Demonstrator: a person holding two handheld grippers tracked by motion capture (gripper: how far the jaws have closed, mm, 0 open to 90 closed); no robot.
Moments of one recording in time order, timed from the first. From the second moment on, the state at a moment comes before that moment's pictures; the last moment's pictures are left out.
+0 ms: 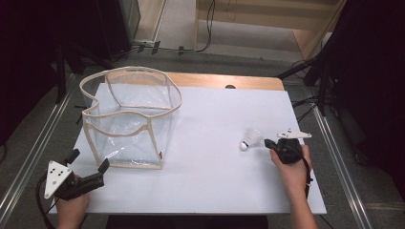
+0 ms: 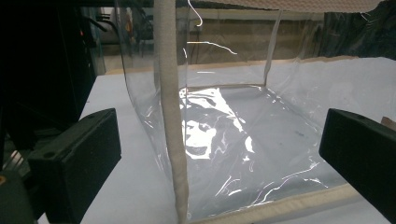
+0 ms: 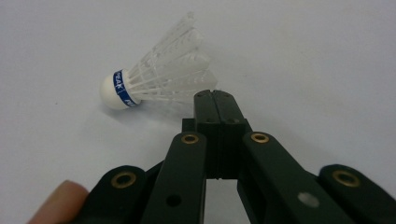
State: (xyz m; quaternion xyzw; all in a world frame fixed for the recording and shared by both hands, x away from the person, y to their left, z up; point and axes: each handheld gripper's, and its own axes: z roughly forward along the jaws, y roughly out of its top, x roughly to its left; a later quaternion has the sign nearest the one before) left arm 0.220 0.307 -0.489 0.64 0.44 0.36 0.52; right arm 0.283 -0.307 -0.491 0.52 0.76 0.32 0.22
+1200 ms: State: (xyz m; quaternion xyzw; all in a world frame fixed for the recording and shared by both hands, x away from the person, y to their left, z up) left arm 0.220 0.304 -0.489 0.65 0.43 0.36 0.51; right arm 0.339 -0.250 -0.486 0.48 0.79 0.32 0.20
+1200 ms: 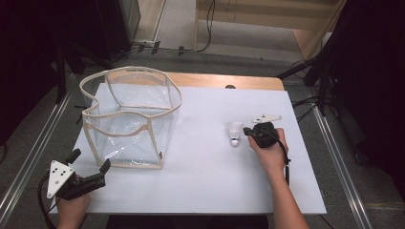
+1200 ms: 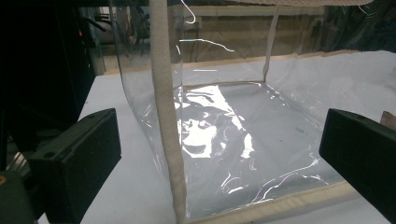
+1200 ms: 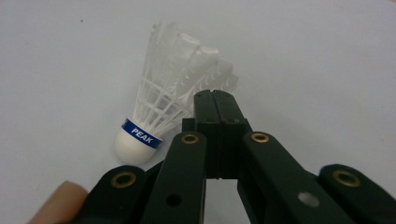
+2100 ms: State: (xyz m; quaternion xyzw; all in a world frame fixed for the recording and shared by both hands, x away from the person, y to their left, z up) left arm 0.221 0.304 -0.489 0.65 0.43 0.36 0.51; right arm 0.343 -0.225 -0.479 0.45 0.80 0.34 0.19
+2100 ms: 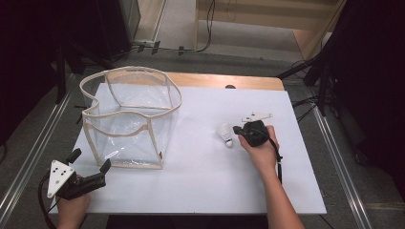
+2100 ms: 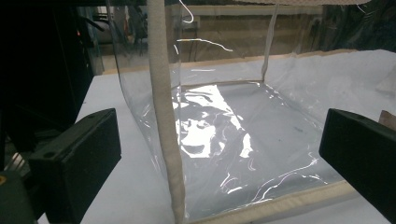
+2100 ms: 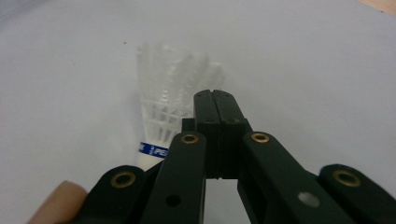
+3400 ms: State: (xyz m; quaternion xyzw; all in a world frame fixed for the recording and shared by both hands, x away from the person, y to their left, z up) left arm 0.221 0.303 -0.489 0.65 0.43 0.36 0.51; right arm 0.320 -0.213 -0.463 0.45 0.80 0.36 0.14
